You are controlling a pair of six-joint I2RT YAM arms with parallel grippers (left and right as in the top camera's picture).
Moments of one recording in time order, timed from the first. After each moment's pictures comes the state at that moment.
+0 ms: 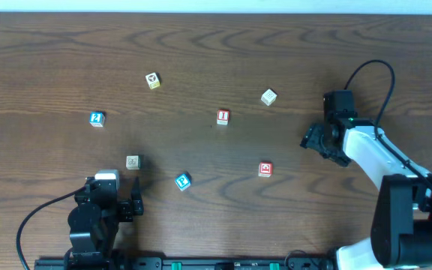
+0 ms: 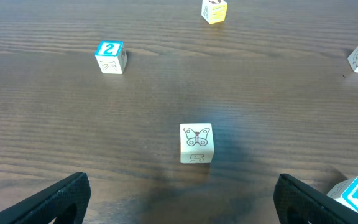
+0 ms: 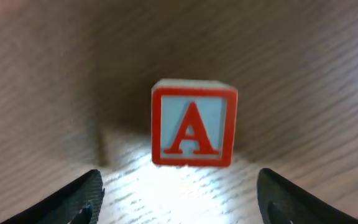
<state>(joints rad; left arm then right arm) 0.03 0.01 0.16 -0.67 0.05 0.01 0.02 1.69 0.90 -0.56 0.14 0.53</state>
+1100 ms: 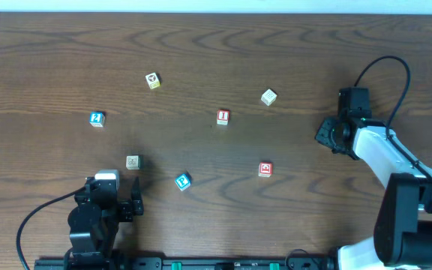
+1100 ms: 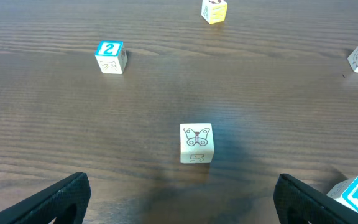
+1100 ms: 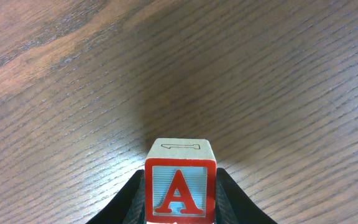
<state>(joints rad) 0.03 0.01 0.16 -0.67 0.05 0.01 -0.06 1.69 0.90 -0.46 0.10 0.44</state>
